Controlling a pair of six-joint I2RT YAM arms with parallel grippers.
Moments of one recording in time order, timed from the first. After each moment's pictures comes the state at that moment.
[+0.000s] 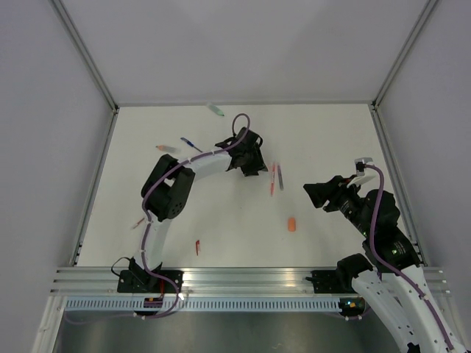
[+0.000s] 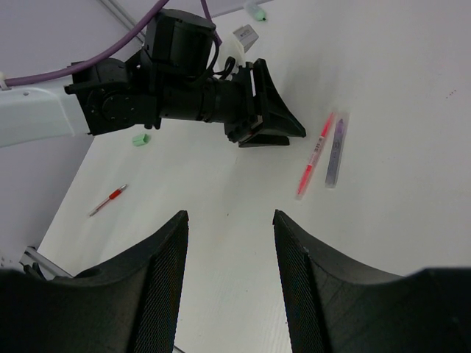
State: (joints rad) left arm -0.67 2.19 1.58 -0.26 0.11 -0.91; right arm 0.36 0.43 0.66 -0.40 -0.14 0.53
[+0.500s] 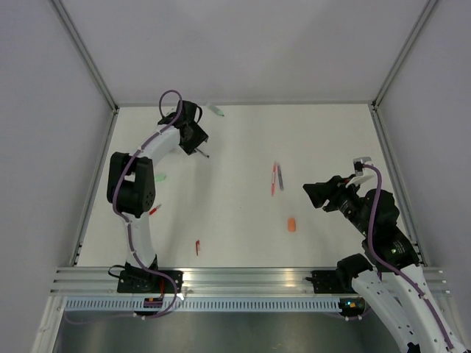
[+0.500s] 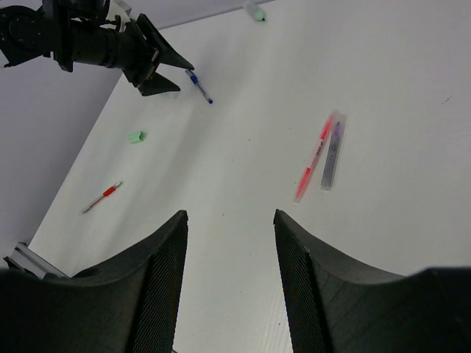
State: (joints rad) left arm -0.28 1.99 1.58 -0.53 -0.12 -0.95; right arm 0.36 0.43 0.66 -0.40 -0.14 0.50
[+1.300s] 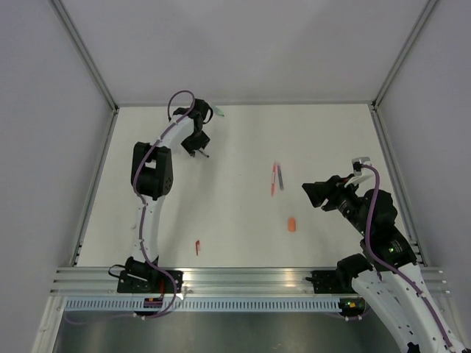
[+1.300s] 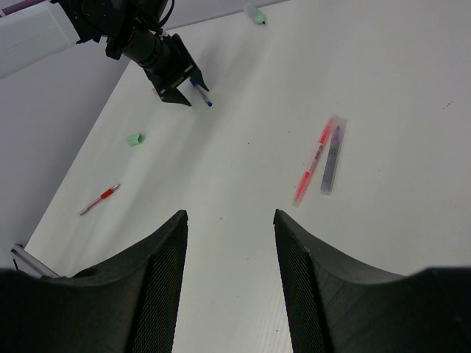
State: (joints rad) left arm -0.28 2.38 2.03 -0.93 -0.31 -1.00; right arm 0.36 0.44 0.63 -0.35 -0.15 0.49
